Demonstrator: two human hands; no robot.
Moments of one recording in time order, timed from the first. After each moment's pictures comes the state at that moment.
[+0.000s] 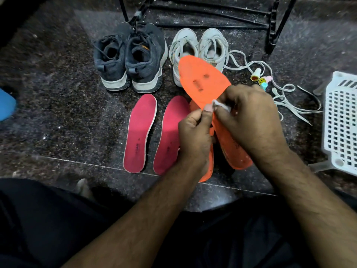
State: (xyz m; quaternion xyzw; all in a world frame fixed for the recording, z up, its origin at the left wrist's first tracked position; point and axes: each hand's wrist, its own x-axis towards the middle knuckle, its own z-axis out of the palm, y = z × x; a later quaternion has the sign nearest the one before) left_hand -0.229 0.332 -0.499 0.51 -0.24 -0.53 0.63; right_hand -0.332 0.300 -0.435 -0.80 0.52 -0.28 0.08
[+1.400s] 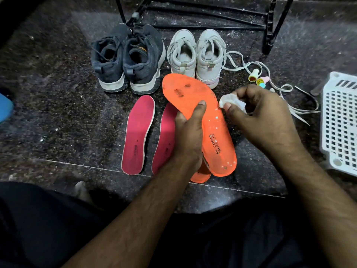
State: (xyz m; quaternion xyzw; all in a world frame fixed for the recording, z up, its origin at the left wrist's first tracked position) left_hand -0.222 0.322 -0.484 0.52 -0.14 -0.55 0.64; right_hand -0.353 0.300 -0.436 -0.71 0.58 -0.32 0.25
